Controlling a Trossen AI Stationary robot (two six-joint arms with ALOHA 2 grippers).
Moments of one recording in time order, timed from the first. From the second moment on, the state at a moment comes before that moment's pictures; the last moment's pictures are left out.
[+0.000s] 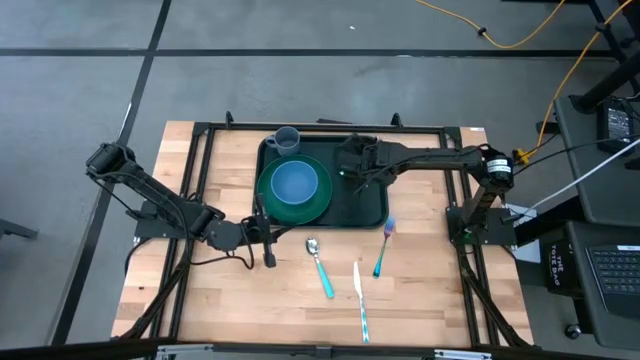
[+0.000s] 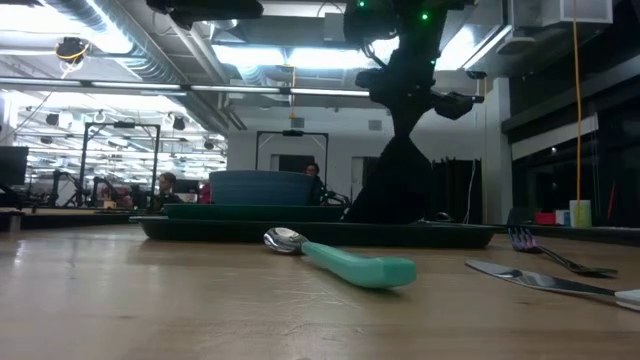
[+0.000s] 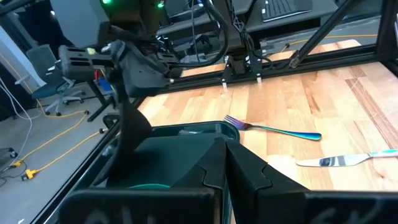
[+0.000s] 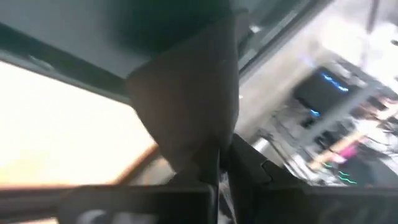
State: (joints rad) left arm -0.49 1.23 0.68 0.26 -0.78 0.04; right arm -0.15 1.78 1.49 -1.08 0.70 -0.99
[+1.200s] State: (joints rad) left arm -0.49 1.23 0.68 0.26 -0.76 0.01; right arm -0.15 1.79 1.32 -0.93 0.24 -0.72
